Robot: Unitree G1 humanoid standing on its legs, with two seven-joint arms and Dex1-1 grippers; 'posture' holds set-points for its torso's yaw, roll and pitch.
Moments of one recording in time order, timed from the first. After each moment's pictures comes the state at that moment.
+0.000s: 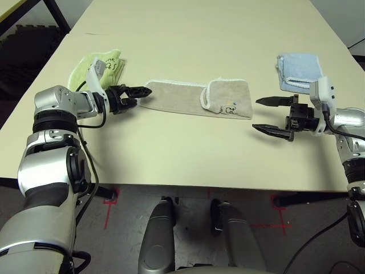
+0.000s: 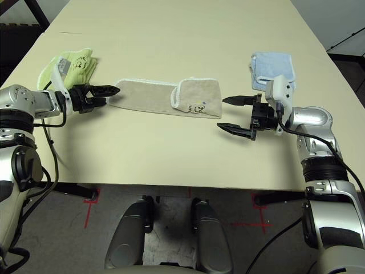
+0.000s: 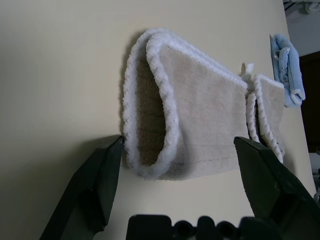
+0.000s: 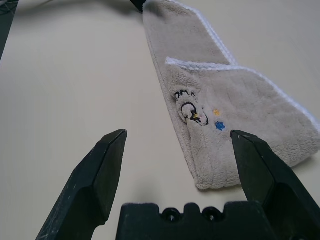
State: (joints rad) left arm -1.14 0.62 0.25 1.00 -0.36 1.09 -0.81; right arm -0.65 -0.65 -0.09 0.55 0.29 -0.14 1.40
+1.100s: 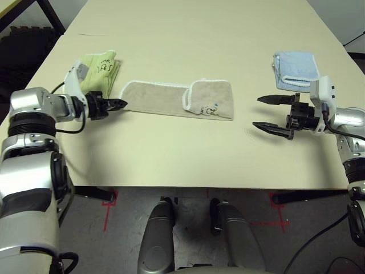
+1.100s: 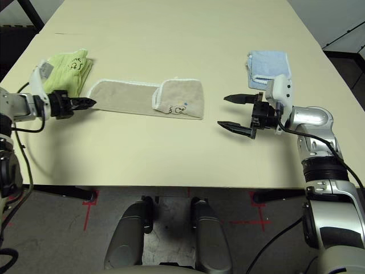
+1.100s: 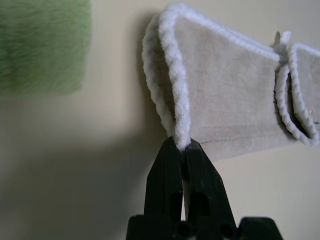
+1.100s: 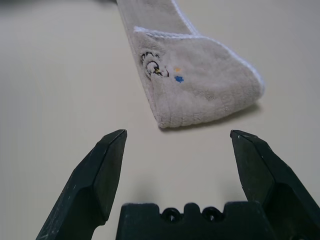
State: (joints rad) left arm -1.05 0.84 0.08 0.85 -0.31 1.15 -0.99; right arm -0.66 -0.65 -0.09 0.58 0.28 -0.17 1.38
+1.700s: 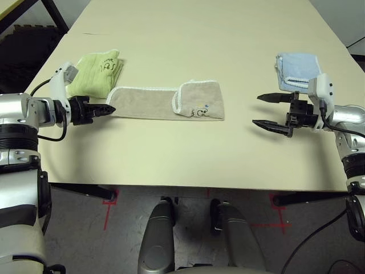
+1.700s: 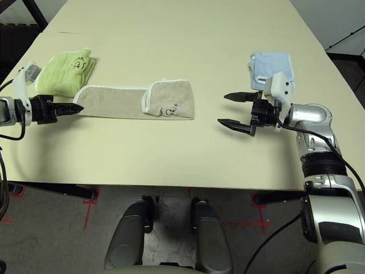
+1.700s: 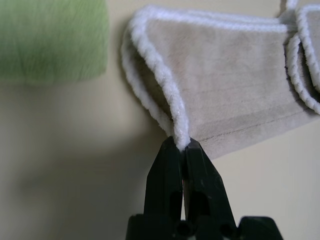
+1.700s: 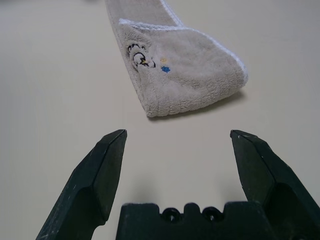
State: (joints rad) left arm -0.99 0.88 0.00 0.72 -0.29 1.05 -1.04; right arm -0.69 -0.65 -0.08 0.63 0.27 -0.19 1.38
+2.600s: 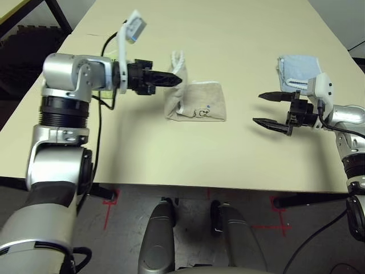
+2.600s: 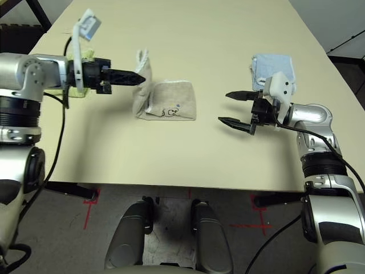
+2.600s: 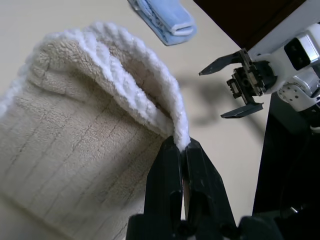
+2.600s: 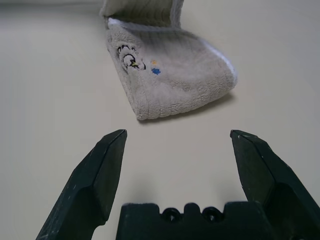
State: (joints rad) left arm -1.20 0.52 -0.06 0.45 -0.42 1.13 -1.07; right arm -0.69 -0.65 -0.08 0.63 0.25 -0.20 1.33
